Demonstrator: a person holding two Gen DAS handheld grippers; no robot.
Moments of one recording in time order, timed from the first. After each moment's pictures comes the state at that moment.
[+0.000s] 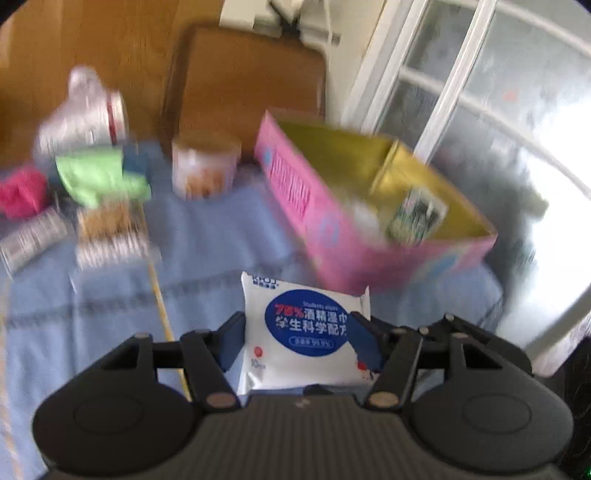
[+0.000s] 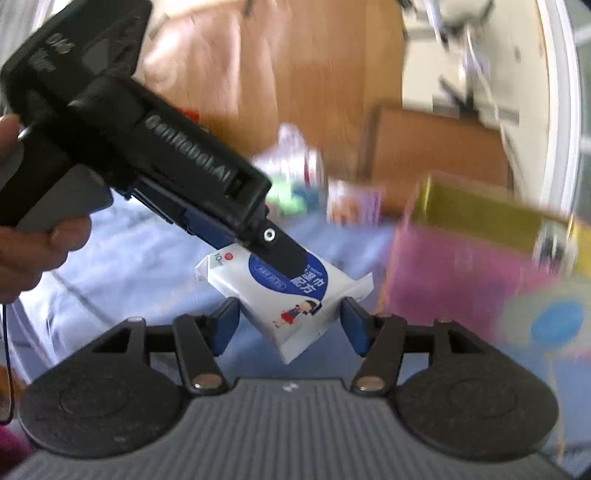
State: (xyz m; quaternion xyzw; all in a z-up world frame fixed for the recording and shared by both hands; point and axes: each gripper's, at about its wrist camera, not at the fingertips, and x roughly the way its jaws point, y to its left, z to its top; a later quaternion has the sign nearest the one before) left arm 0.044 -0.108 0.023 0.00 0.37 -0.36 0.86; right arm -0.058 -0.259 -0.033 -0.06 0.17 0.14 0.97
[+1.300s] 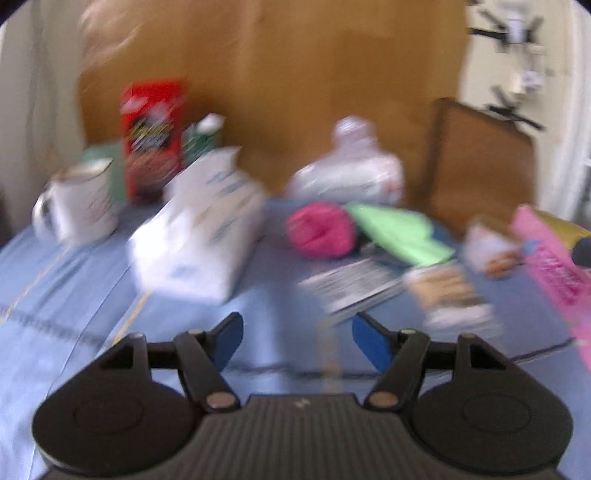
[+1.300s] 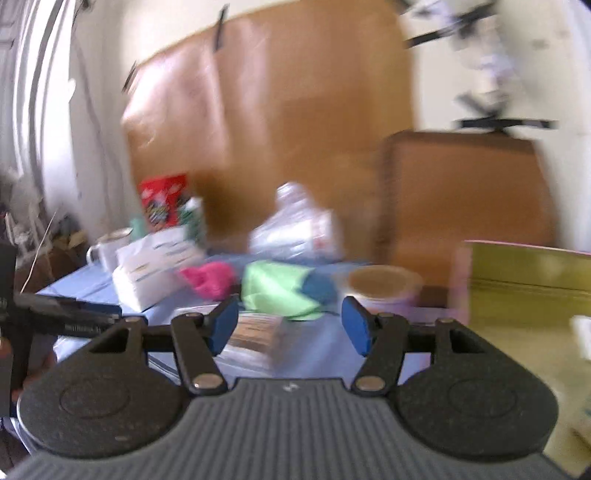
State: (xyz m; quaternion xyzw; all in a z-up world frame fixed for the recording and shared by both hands) left arm 0.116 0.066 -0.021 -0.03 0.30 -0.07 0.95; right arm 0.078 -0.244 0.025 0.03 0.20 0.19 0.96
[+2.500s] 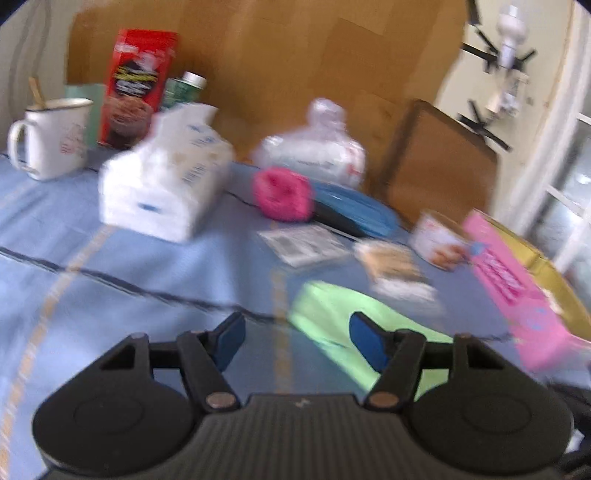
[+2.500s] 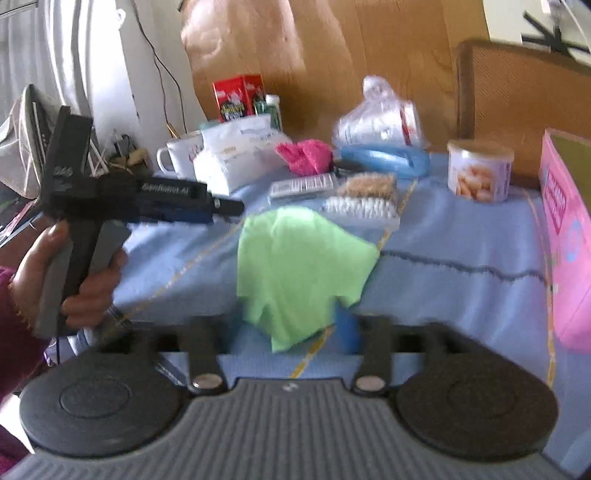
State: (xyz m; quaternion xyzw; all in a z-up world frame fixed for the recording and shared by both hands) left arm 0.089 0.060 -0.025 -0.11 0.33 -0.17 0.92; right arm -0.010 -0.192 -0.037 0.02 0.28 0.26 0.92
